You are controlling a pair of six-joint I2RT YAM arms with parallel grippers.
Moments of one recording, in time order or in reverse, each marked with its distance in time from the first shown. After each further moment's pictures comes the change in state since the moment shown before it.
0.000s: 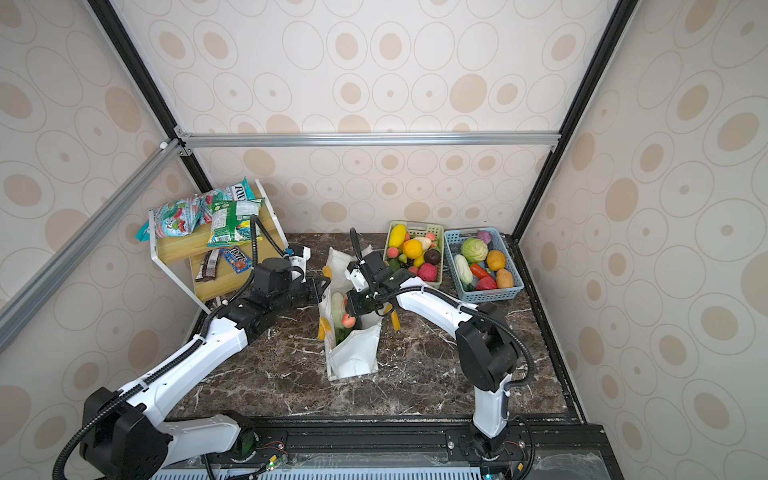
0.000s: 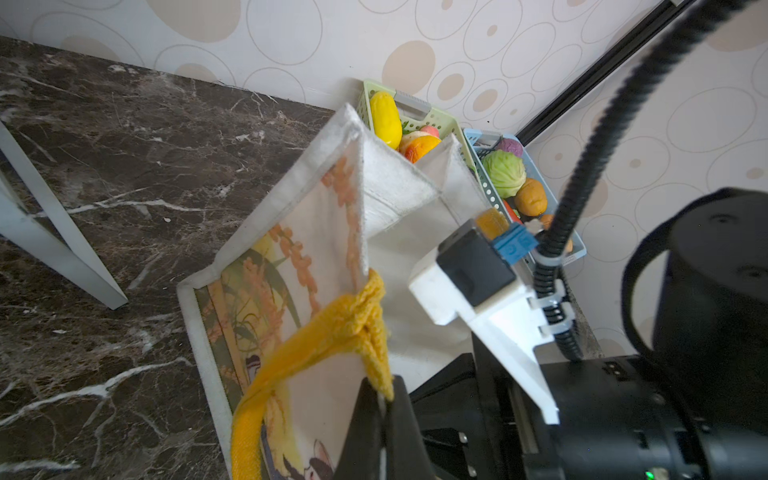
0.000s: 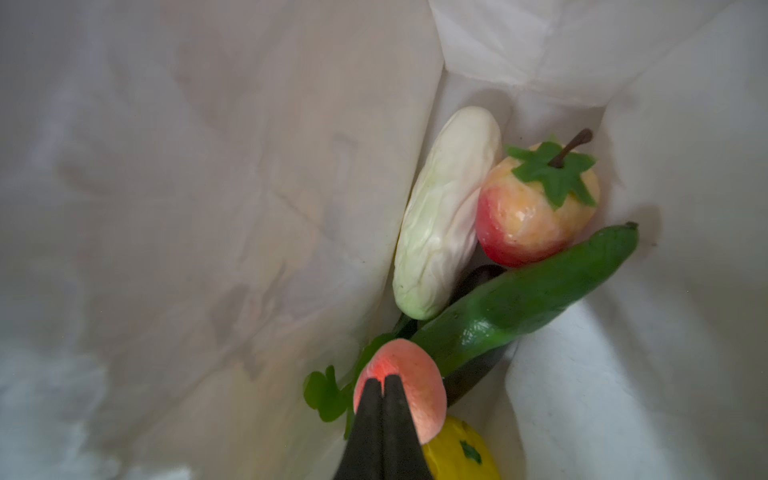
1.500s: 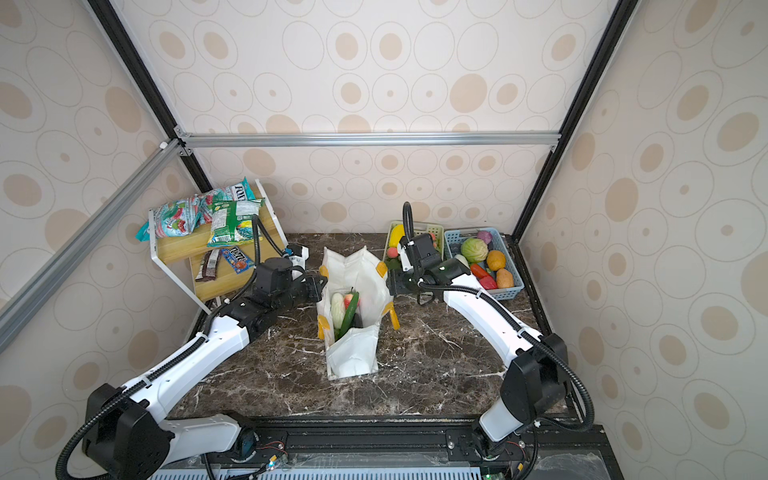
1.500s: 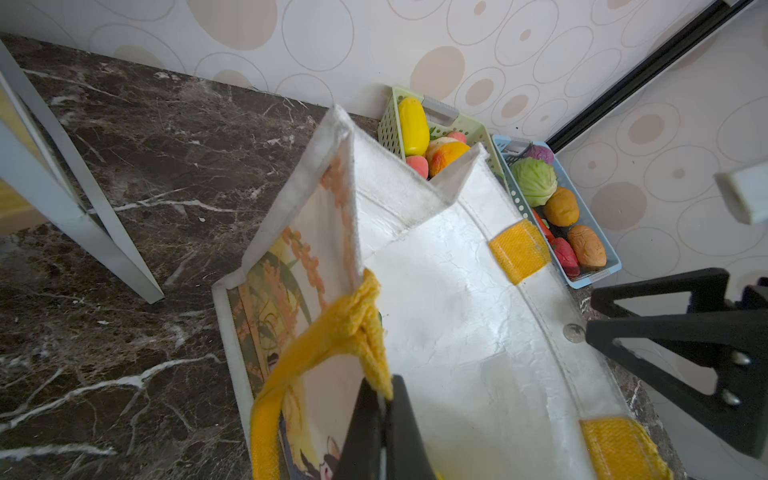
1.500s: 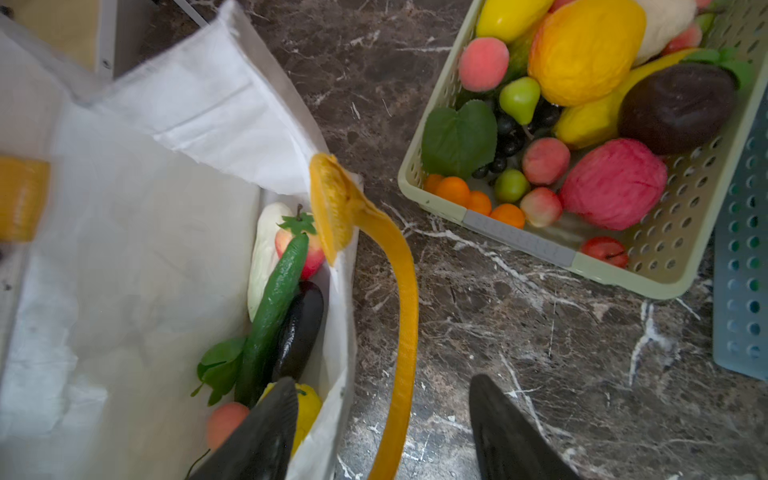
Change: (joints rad) left arm 0.000 0.018 0.005 -0.009 -0.075 0.000; right arm -0.212 -0.327 -0.090 -0.158 0.316 -0.059
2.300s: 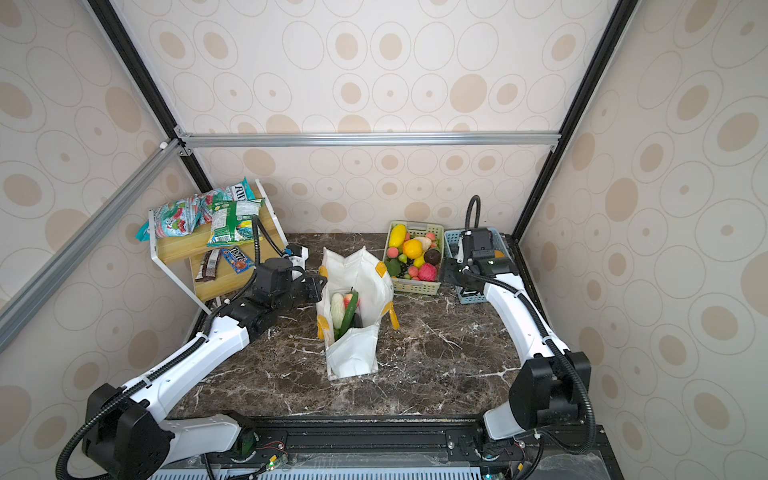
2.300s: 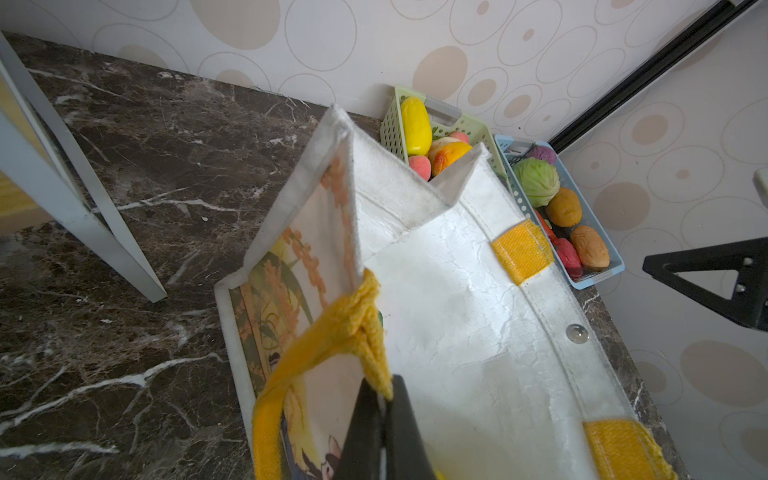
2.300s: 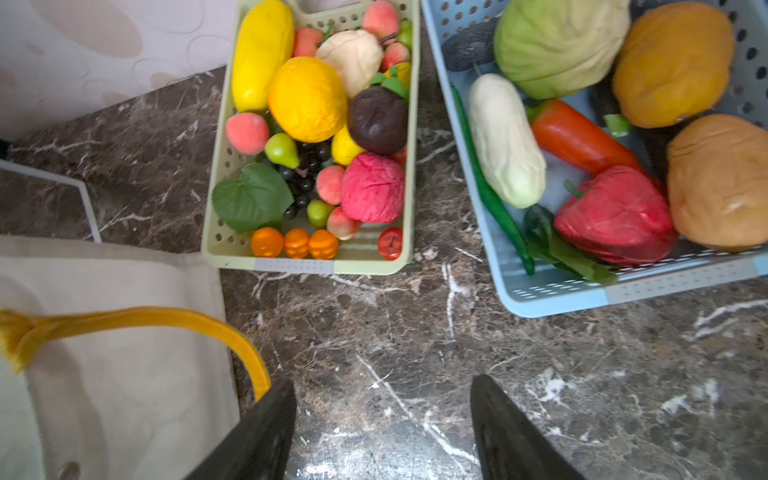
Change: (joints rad) left arm 0.000 0.000 -0.004 0.001 -0.004 0.000; right arm -0.392 -0.063 -0.051 -0.034 0.012 0.011
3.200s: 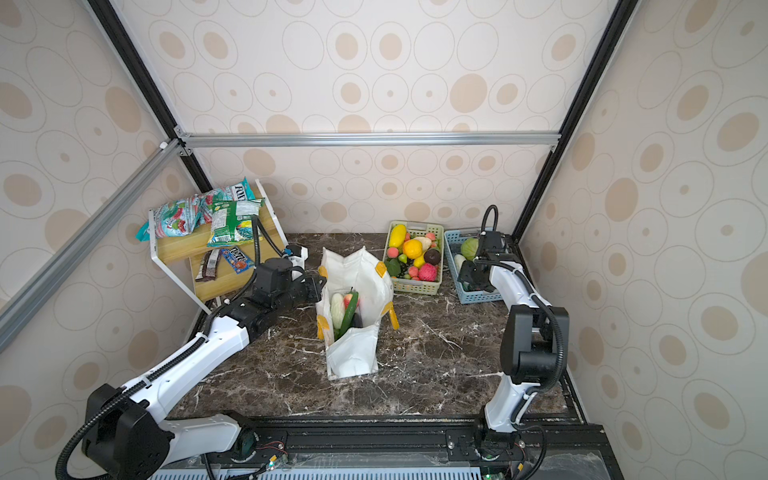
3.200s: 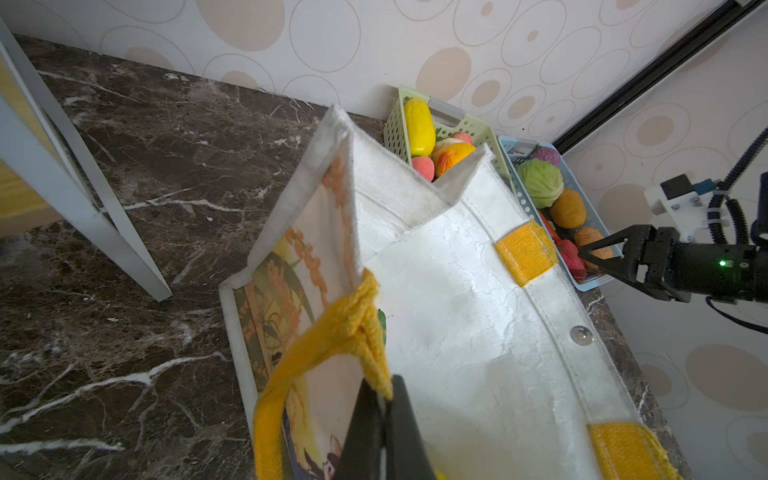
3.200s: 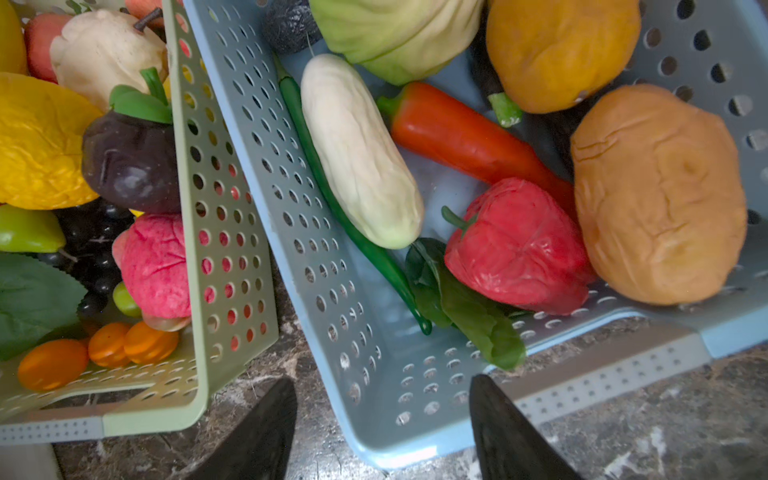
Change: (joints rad) left arm 0.000 -0.002 0.000 -0.003 -0.010 0.000; right arm -0.170 0.296 0.049 0.111 0.039 -0.041
